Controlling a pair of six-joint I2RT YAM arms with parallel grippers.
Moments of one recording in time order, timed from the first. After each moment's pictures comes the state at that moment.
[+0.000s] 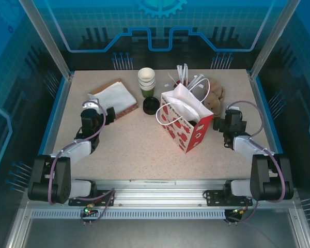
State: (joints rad) left arm -0.03 1.31 0.49 0.43 -0.15 -0.18; right arm 0.00 1.33 0.54 0.07 0.30 0.07
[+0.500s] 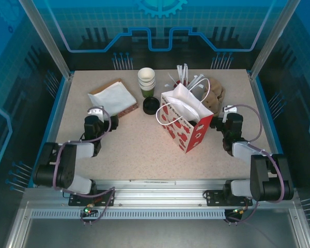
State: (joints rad) left arm -0.02 1.49 0.38 0.69 -0.05 -0.13; right arm 0.00 1.32 0.43 0.40 0.17 -0.01
